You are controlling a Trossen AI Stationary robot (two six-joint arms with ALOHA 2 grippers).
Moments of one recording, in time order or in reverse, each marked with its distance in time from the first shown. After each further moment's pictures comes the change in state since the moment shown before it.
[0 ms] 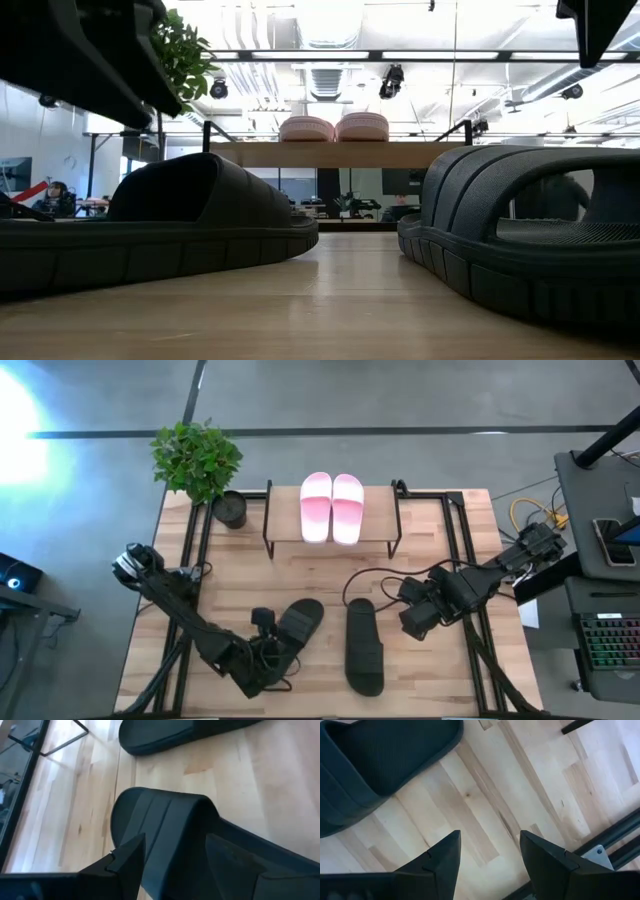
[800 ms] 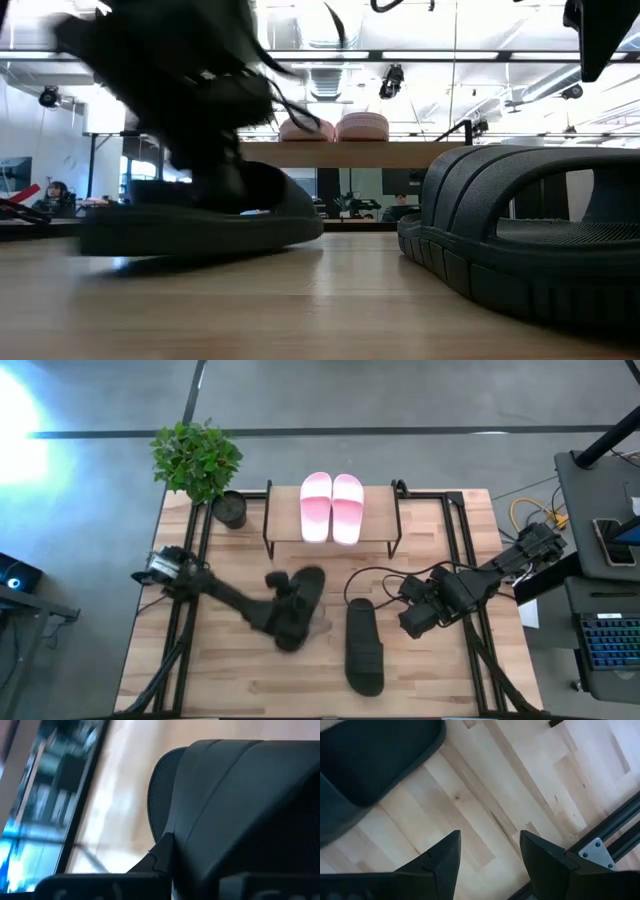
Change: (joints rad) left arm 0.380 0.213 -0.013 -0.008 -0.213 -0.024; right arm -0.001 0.000 -0.053 0.009 0.031 0.084
